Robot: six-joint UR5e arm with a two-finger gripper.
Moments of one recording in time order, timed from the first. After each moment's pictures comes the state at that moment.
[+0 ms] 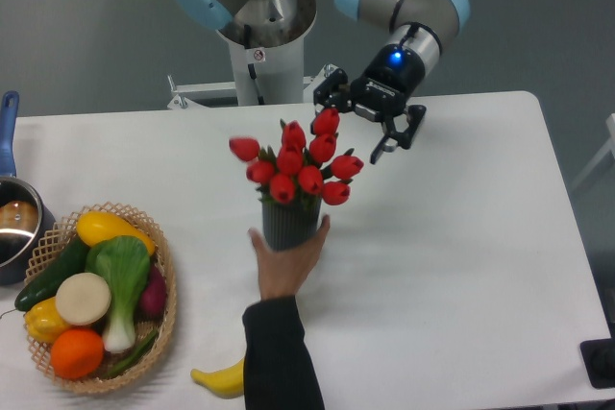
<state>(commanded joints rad) 2.97 -1.64 -2.29 -0.74 -0.01 1.61</state>
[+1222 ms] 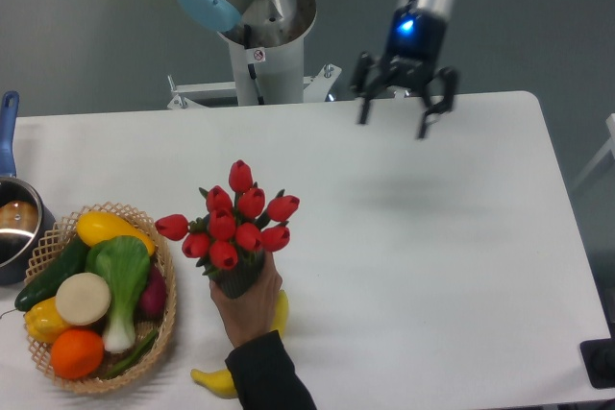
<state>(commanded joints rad) 3.18 -1.44 -2.10 -0.77 0.87 1.55</state>
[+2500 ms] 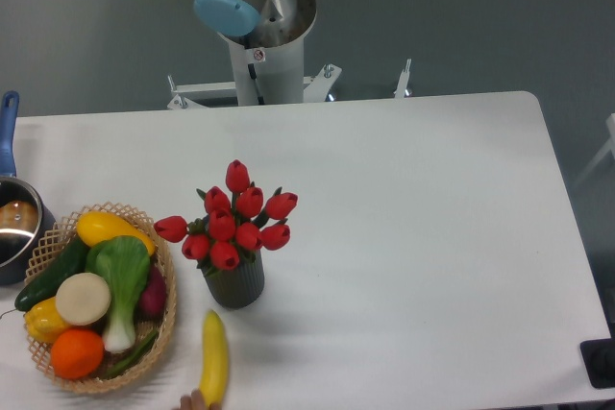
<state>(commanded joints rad) 3.29 -1.46 -1.62 -1.50 1.38 2.04</state>
